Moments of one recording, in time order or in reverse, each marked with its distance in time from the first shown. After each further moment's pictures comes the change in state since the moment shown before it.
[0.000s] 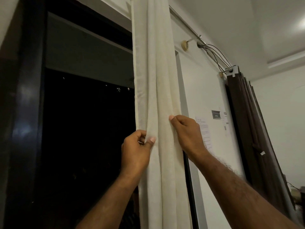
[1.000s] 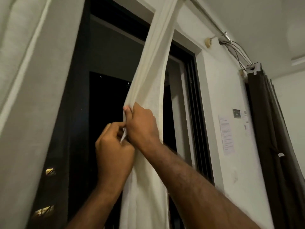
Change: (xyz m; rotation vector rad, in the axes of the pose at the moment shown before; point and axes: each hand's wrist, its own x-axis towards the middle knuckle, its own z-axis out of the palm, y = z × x) left_hand -0.014 0.020 -0.166 0.272 0.295 0.337; right_hand -0.063 -0.146 0.180 -0.179 -0.190 -0.202
